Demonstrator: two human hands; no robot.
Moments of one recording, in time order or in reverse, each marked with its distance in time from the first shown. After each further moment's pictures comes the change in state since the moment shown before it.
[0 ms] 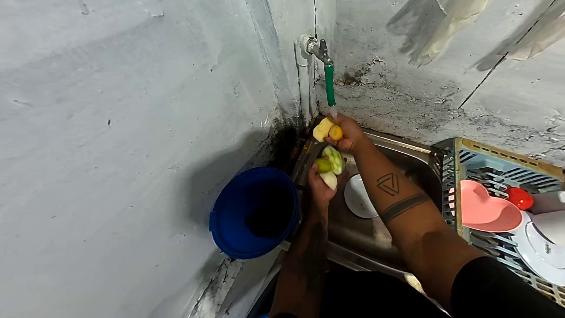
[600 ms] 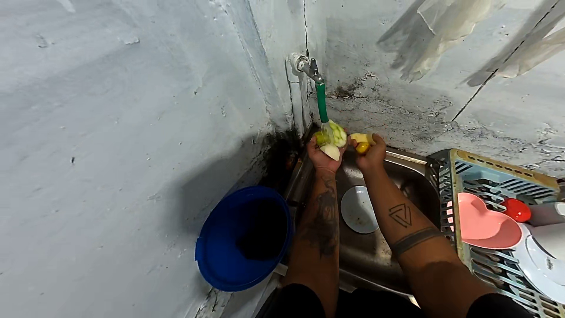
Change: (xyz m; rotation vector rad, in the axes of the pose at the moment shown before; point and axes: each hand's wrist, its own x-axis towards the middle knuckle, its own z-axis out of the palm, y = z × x) left_hand 0.098 0.001 0.073 -0.236 -0.158 0.003; right_hand 0.013 0.016 -0.068 0.633 0.475 -0.522
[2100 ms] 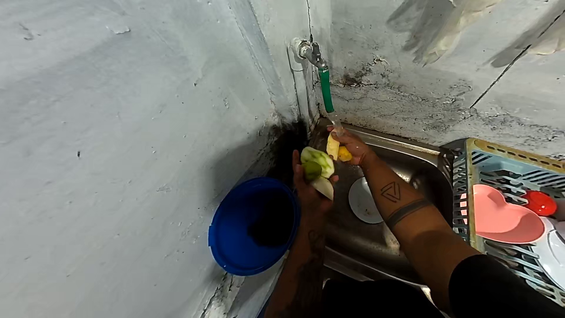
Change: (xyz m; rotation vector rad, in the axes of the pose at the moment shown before) left_hand -0.133 0.046 0.009 0.355 0.175 0.210; right_hand -0.016 0.011 0.006 -0.821 -0.723 0.500
